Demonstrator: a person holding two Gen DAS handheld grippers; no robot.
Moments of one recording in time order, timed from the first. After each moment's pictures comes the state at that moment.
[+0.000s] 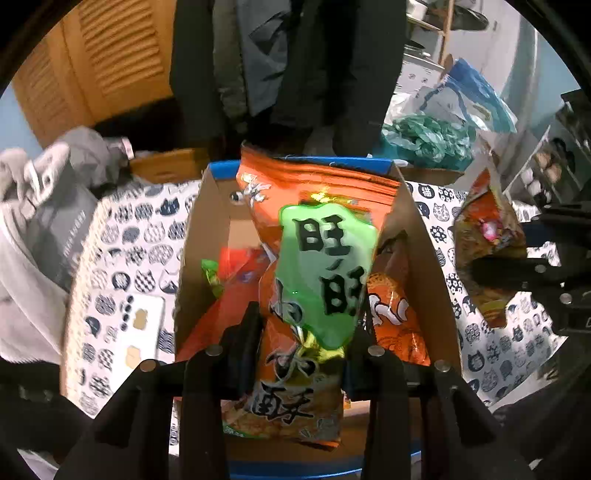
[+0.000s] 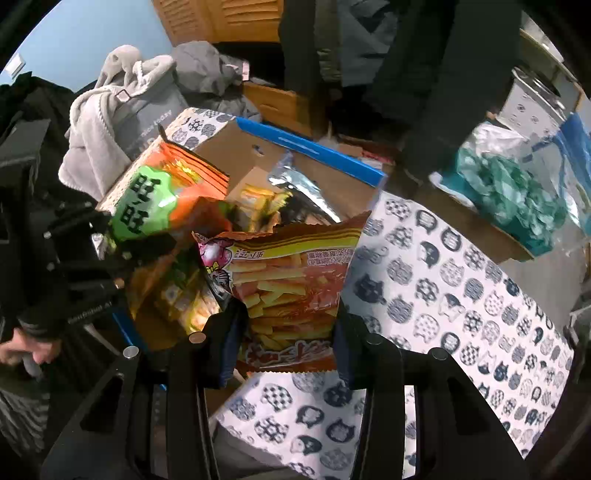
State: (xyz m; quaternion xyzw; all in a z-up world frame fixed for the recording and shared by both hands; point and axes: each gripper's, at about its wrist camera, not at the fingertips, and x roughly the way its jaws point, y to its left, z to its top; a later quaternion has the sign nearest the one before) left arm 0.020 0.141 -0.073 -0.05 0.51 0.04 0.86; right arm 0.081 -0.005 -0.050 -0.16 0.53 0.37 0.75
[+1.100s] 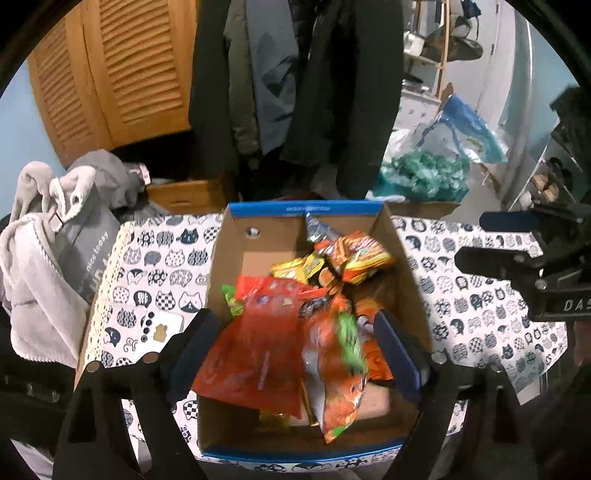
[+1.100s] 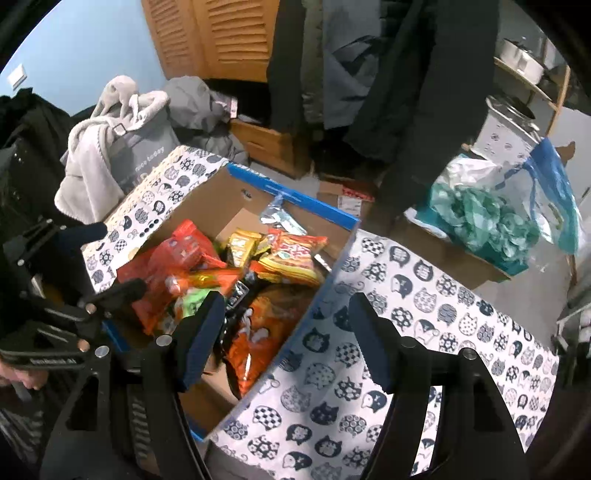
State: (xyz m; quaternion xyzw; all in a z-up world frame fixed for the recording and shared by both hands) left arm -0.005 0.131 -0.021 -0.04 0.45 0.06 0.89; right arm 0.074 -0.021 -0.013 -0.15 0.47 0.35 0.80
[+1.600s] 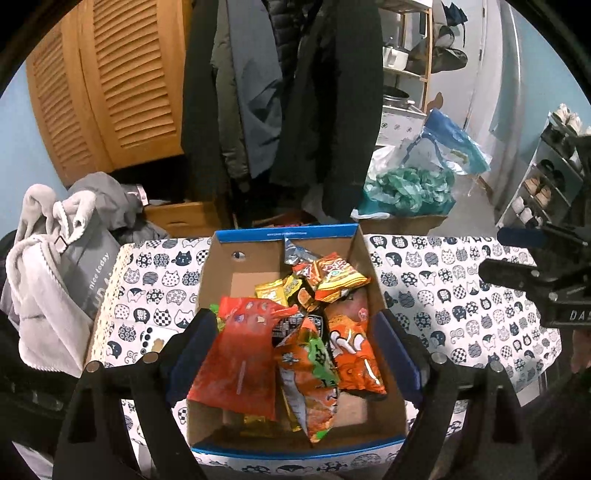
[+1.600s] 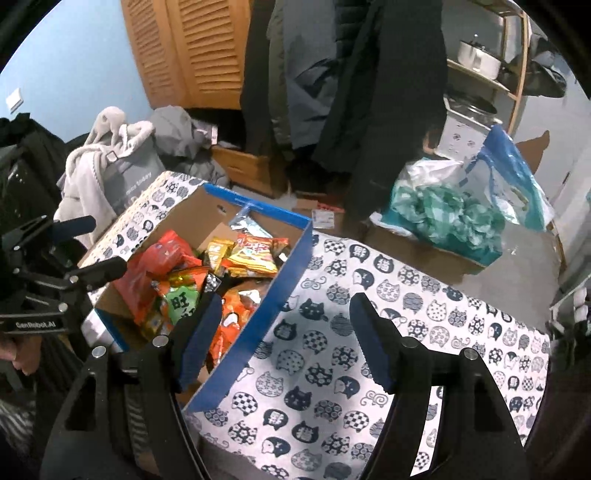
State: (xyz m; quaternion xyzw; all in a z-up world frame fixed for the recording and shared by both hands) left arm -0.010 0.102 0.007 -0.02 0.42 0.06 0.90; right arm 0.060 -0.086 0.007 -0.12 0.43 0.33 0.83
